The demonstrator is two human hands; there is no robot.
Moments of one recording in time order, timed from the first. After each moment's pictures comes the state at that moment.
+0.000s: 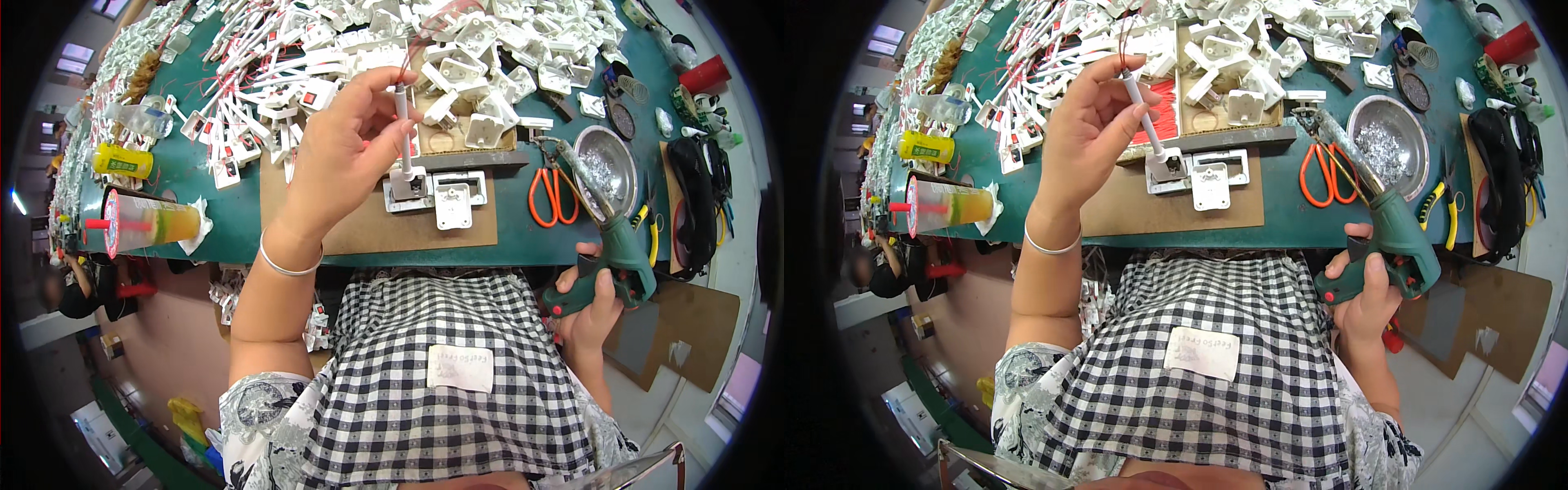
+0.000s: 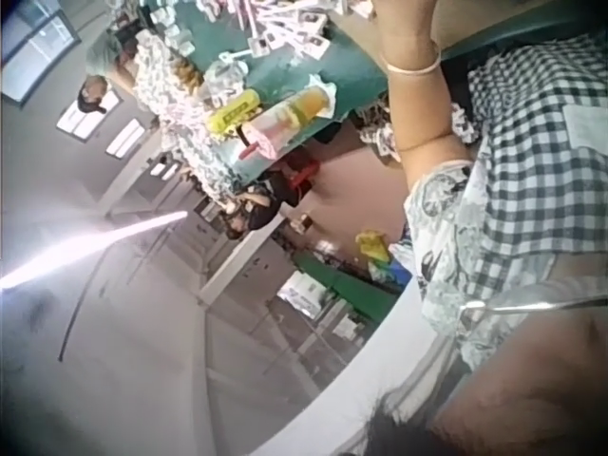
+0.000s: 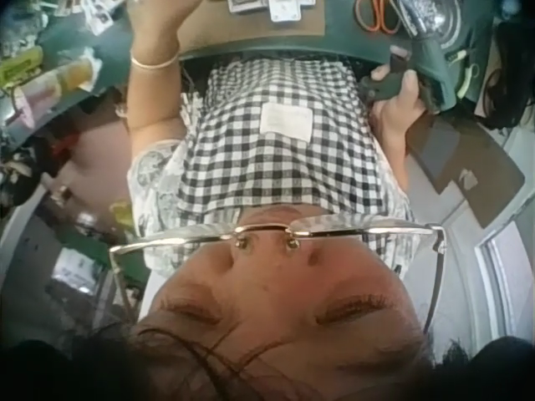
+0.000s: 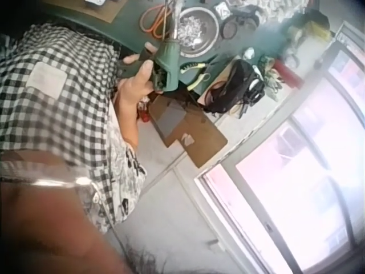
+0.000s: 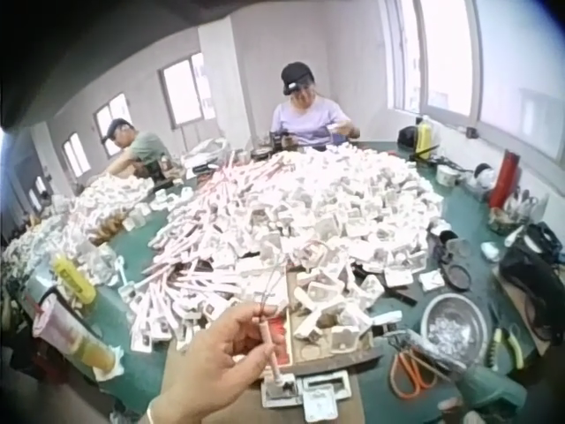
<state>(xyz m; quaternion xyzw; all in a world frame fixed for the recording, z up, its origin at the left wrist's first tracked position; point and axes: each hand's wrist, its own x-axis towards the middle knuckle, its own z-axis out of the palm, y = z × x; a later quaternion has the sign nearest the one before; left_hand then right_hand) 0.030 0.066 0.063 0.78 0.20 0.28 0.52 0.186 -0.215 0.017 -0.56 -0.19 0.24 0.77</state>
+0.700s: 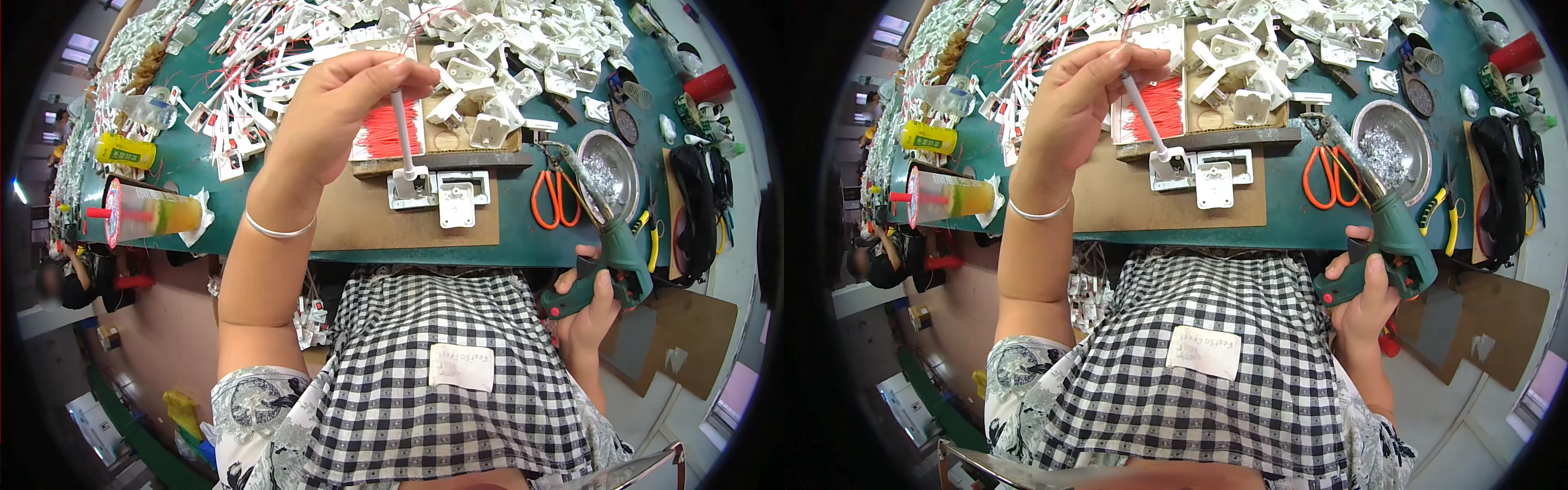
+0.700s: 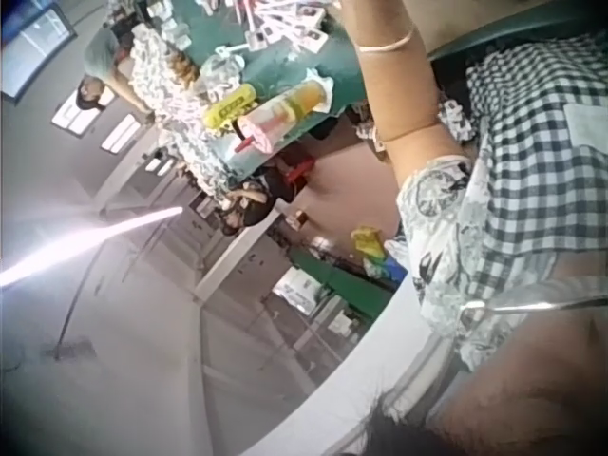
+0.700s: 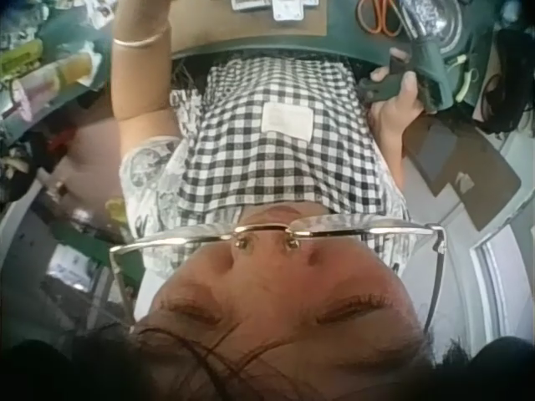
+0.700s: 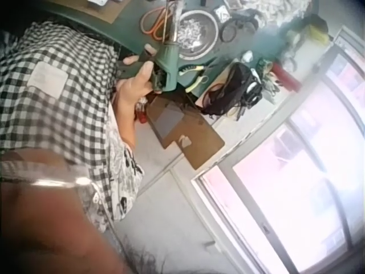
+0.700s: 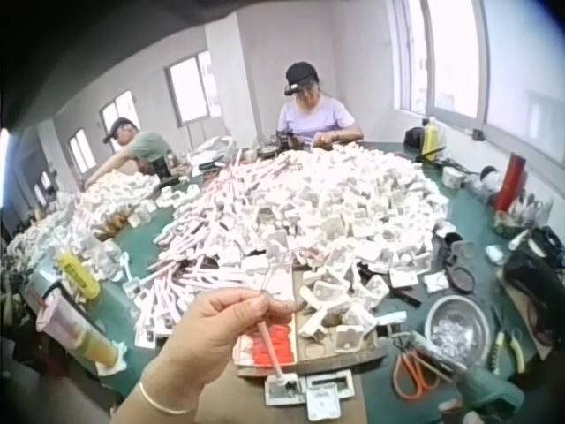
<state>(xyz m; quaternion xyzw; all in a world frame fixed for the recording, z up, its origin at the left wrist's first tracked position) 0.042 0.090 0.080 0.65 0.18 0.26 0.69 0.186 -0.217 0.014 -0.57 -0.17 0.24 0.77</state>
